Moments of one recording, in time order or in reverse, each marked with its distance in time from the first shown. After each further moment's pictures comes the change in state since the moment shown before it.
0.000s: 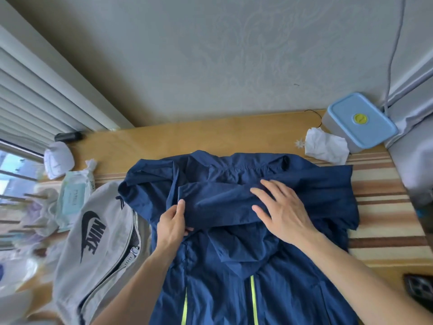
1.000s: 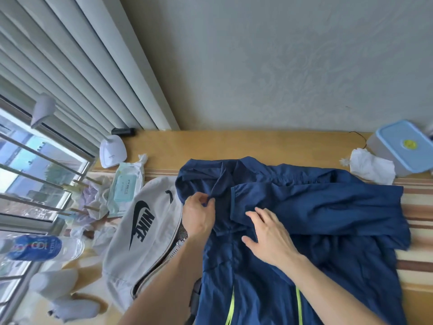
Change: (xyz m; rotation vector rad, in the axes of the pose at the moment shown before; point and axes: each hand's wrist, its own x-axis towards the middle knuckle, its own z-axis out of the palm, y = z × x) left_hand 0.040 -0.007 -0.065 0.205 0.212 0.216; right_hand 0.017 -0.173 0.016 0.169 -0.361 0.080
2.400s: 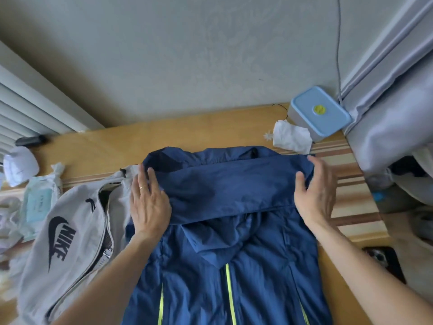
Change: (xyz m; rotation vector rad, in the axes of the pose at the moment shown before) left_hand -0.027 0.033 0.079 0.673 0.070 0.540; right_hand -0.066 0.235 -0.083 0.256 0.890 0.470
